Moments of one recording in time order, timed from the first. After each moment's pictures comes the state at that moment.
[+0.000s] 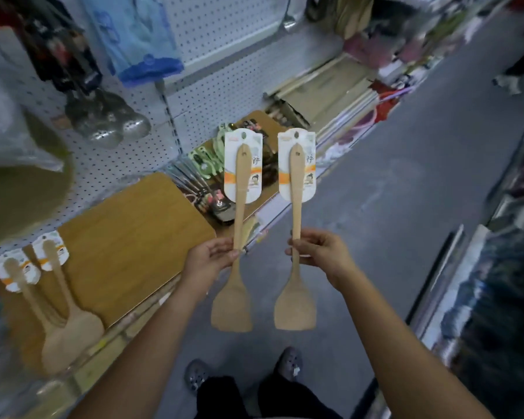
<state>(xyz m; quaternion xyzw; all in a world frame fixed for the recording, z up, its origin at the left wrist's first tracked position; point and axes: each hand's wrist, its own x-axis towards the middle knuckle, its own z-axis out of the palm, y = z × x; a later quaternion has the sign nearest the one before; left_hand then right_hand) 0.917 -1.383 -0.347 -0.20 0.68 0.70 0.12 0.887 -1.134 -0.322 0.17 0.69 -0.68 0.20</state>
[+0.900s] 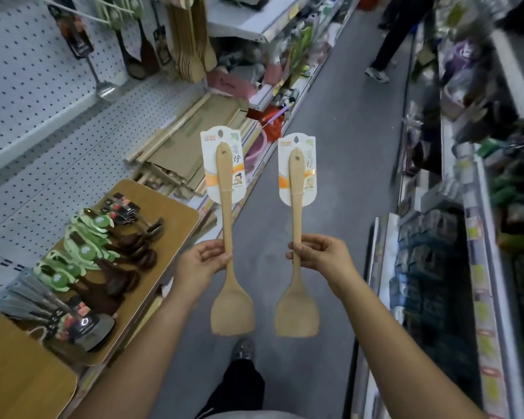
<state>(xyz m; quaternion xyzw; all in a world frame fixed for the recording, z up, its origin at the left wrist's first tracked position) 0.673 -1.050 -0.329 -0.07 0.66 0.72 0.19 0.744 -0.797 -0.289 0.27 0.63 -0.73 0.01</state>
